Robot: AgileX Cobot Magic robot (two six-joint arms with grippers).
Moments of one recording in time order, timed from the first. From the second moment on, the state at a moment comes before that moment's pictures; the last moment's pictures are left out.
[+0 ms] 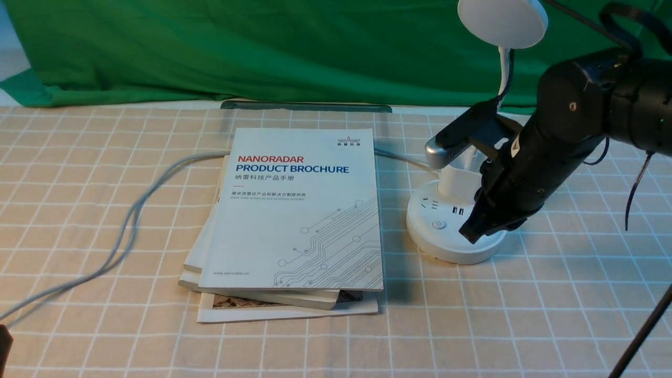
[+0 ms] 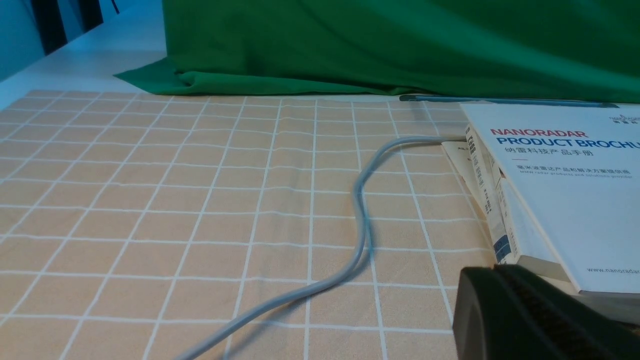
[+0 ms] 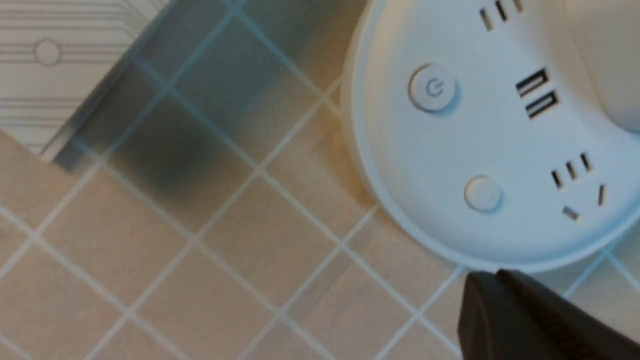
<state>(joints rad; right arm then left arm) 0.43 1.83 -1.35 0.01 0.85 -0.36 -0.02 0.00 0.01 -0.01 0.21 -0.02</state>
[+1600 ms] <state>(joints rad) 0.41 1.95 -1.35 -0.07 0.65 -0.32 -0.02 0.00 0.01 -0.01 0.21 -0.02</state>
